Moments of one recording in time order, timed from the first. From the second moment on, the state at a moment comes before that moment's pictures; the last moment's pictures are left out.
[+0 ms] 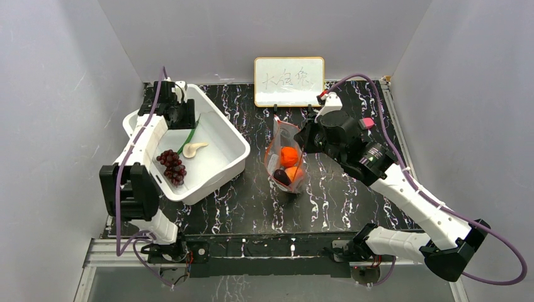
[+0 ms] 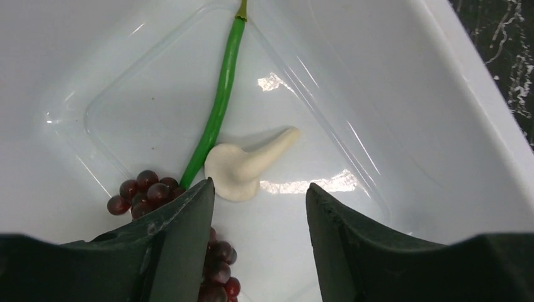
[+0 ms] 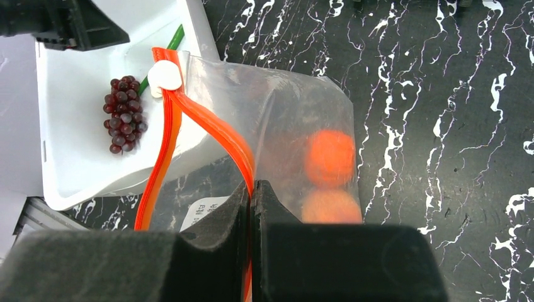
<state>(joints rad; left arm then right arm) -0.03 1.58 1.37 -0.69 0.04 -0.03 0.74 1.09 1.22 -0.57 0.20 0.51</state>
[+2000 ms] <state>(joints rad) 0.02 1.80 1.35 -0.45 0.03 -0.03 0.74 1.04 1.19 -0.59 0.25 0.61</state>
